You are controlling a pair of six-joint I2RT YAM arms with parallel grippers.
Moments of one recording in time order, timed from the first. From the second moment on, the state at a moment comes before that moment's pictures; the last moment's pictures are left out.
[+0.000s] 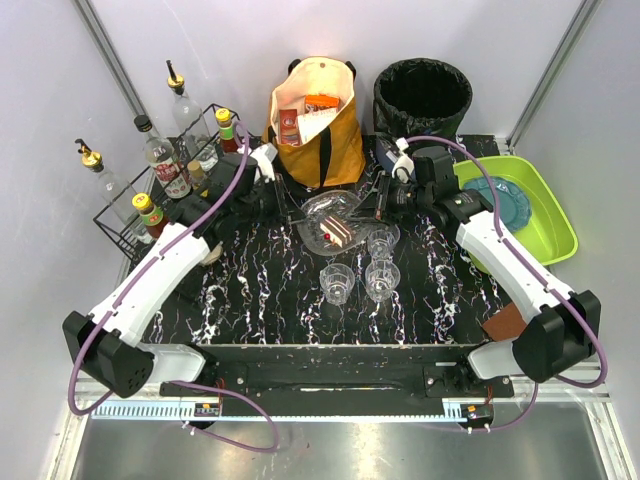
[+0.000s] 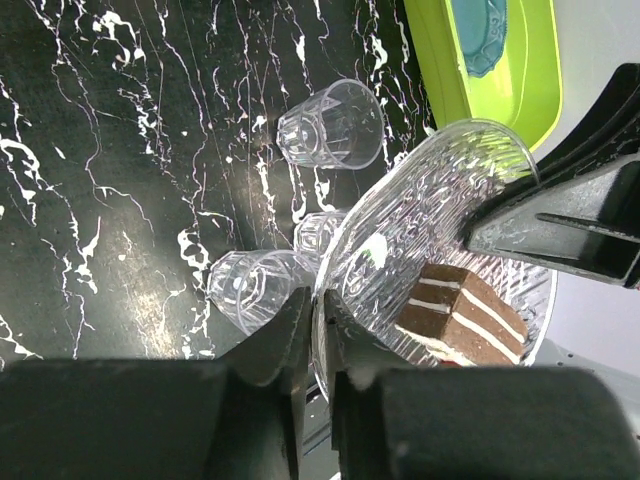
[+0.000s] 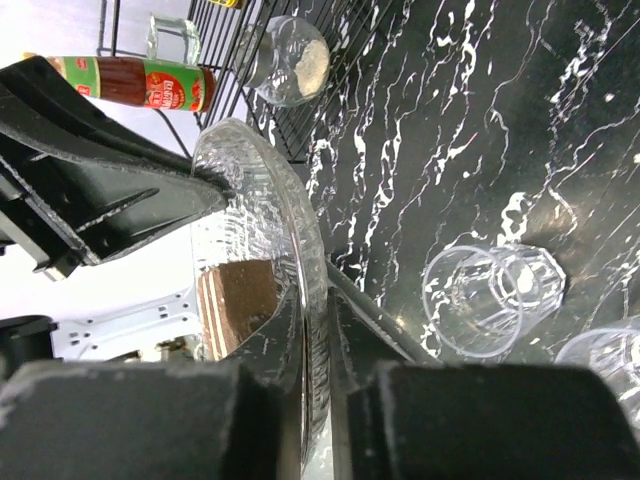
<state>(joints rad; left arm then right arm) -0.51 1.29 1.32 -0.64 0.29 -0.65 0.43 1.40 1.28 -0.45 -0.62 0.75</state>
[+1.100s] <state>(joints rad) -0.49 0.98 1.33 -0.63 -0.15 -0.50 0.14 1.68 1.83 -0.49 -0.38 0.88</state>
